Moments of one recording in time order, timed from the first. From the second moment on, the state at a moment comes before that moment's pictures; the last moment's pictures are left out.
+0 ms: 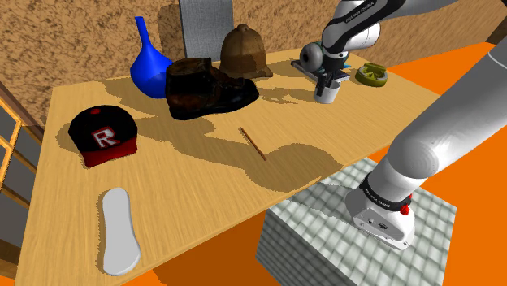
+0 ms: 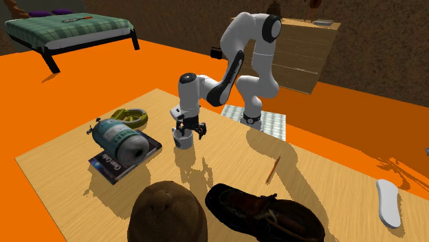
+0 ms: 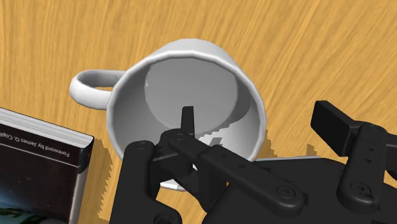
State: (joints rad) arm -0.17 -0.13 -0.41 -2.44 -0.14 2.33 -0.58
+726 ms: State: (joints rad) arm -0.17 -0.13 -0.41 -2.44 -0.14 2.33 -0.58
